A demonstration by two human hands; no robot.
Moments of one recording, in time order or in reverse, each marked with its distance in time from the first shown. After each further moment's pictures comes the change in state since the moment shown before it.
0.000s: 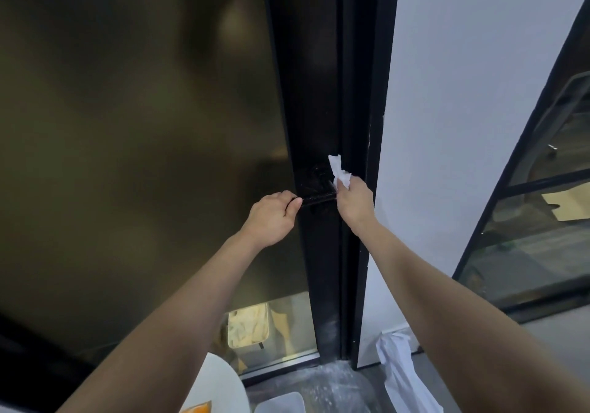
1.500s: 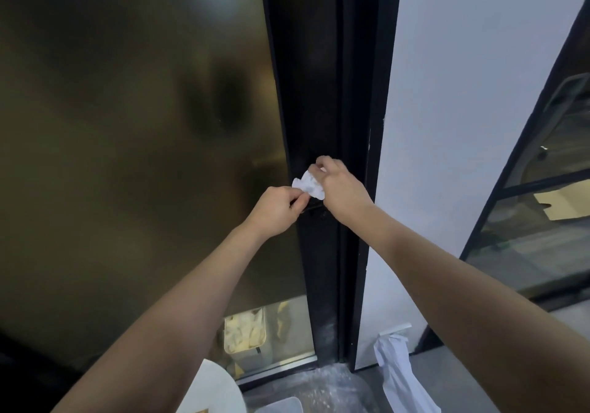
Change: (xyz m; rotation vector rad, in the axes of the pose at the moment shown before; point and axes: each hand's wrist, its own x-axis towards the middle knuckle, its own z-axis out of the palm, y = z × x) left_hand 0.021 0.006 -0.008 -0.225 0.018 0.102; right_hand 0.020 -0.011 0.002 -0.854 -0.163 -0.651
